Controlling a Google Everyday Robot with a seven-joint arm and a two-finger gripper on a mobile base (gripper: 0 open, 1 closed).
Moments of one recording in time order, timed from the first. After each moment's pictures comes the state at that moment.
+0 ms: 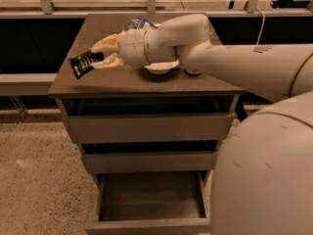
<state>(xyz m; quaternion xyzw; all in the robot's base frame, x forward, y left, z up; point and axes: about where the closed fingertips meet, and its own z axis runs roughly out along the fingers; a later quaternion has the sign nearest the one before) 0.656 0.142 0.925 -0.69 0.37 0.15 0.61</state>
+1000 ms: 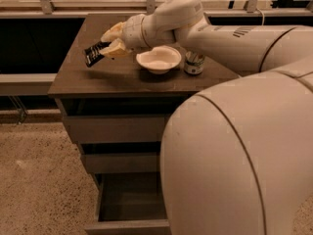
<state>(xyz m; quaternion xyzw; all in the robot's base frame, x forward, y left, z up) 0.723 0.133 0.921 -0.66 0.49 0.14 0.55</state>
